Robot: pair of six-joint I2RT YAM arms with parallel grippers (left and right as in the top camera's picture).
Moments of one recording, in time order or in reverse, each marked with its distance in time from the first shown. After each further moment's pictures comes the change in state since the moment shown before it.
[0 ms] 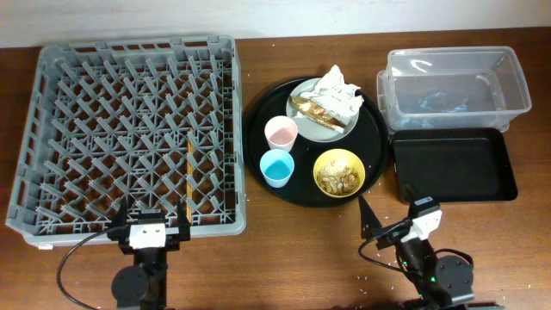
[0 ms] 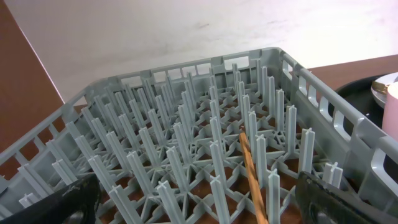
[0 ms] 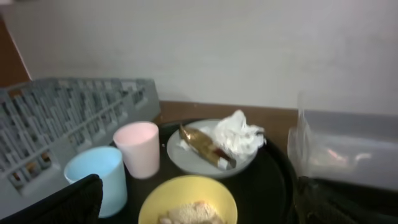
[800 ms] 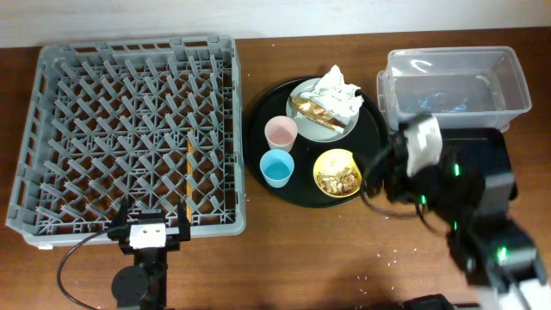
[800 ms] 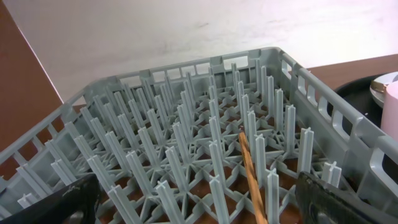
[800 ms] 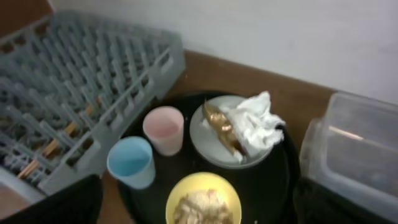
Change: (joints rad) left arm 0.000 0.000 0.000 -0.001 0.003 0.000; right arm 0.000 0.890 0.983 -0.596 -0.140 -0.188
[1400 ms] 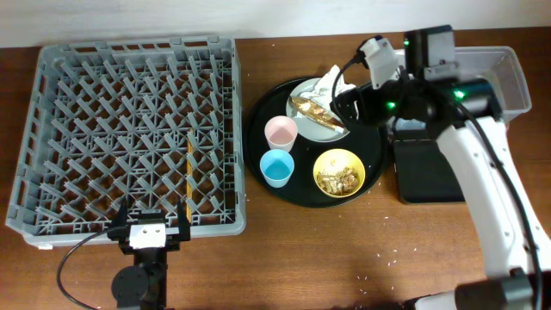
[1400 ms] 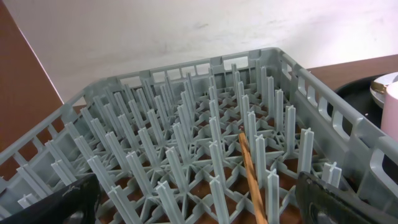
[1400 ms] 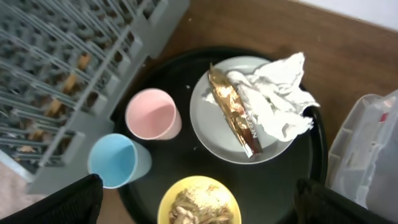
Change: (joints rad) left arm 0.000 -0.002 0.000 -0.001 0.000 0.000; right arm 0.000 0.720 0.618 -0.325 -0.041 -0.081
